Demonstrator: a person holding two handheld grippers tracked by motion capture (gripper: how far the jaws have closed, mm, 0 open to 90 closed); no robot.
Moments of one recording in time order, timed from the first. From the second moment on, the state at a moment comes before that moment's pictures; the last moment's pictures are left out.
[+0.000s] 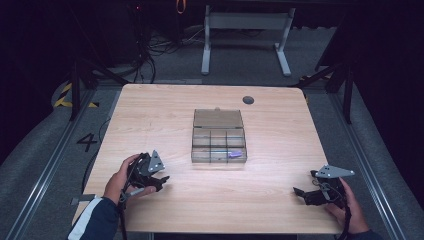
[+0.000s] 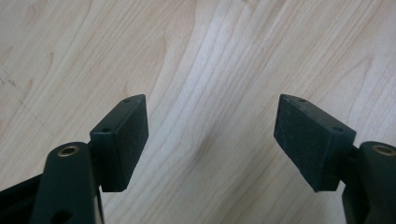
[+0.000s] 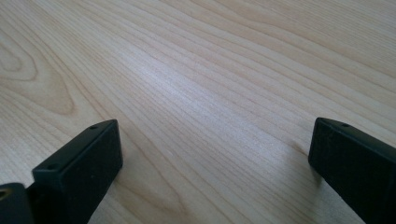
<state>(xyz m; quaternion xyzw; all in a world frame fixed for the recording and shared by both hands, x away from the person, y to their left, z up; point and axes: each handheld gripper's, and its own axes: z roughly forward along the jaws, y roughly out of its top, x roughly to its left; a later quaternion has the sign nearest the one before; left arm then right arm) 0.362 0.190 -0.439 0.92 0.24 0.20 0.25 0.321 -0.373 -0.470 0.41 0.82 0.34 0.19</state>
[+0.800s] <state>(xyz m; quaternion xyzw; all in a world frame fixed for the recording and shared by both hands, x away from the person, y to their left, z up) 0.340 0.254 -0.459 0.90 0.29 0.19 0.27 0.321 -0.372 -0.470 0.41 0.82 0.34 0.19</state>
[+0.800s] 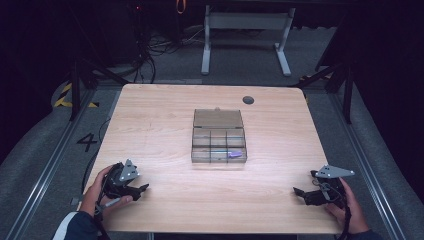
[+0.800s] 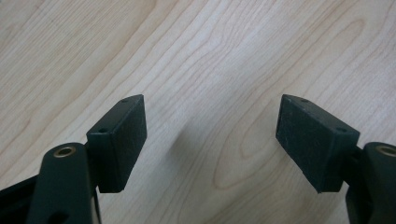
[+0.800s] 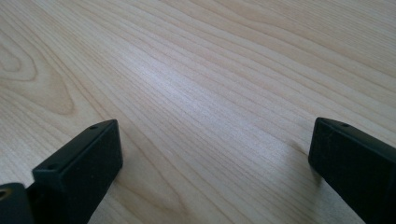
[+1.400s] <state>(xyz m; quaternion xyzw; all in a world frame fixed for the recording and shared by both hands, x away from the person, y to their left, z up) 0.335 0.297 -0.478 0.85 0.36 0.15 0.34 0.321 -0.372 -0.470 0.41 0.82 0.34 0.19</state>
